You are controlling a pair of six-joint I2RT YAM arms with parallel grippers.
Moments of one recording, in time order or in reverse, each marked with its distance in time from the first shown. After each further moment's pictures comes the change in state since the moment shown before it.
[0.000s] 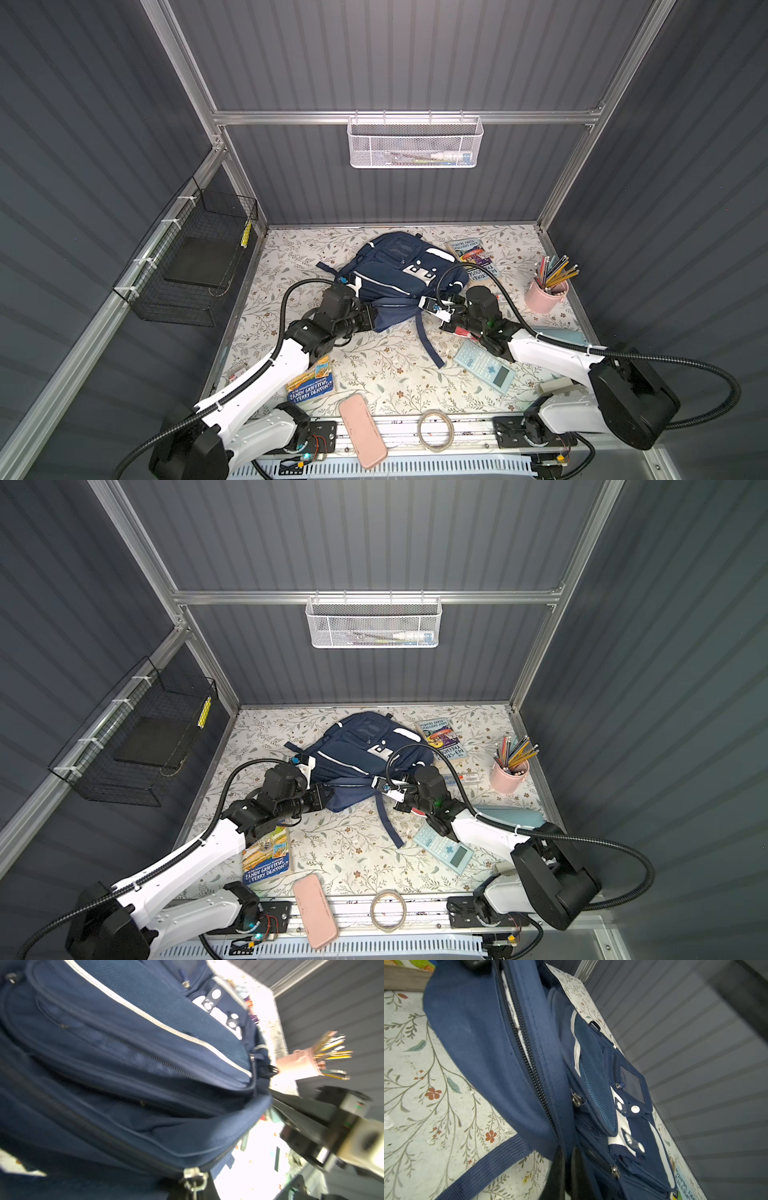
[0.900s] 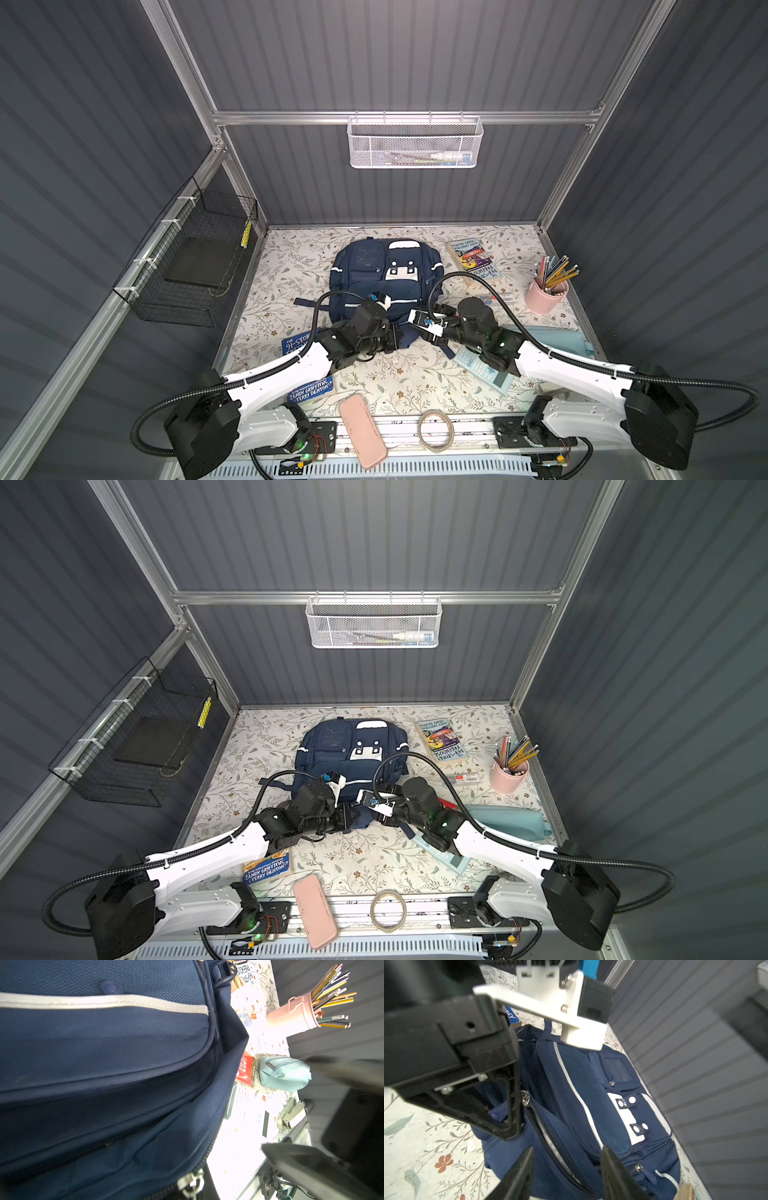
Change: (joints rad) left arm -0.263 0.157 -0.046 0.152 -0.034 -0.137; right arm 0.229 -0.130 0.033 -0.172 0.089 0.108
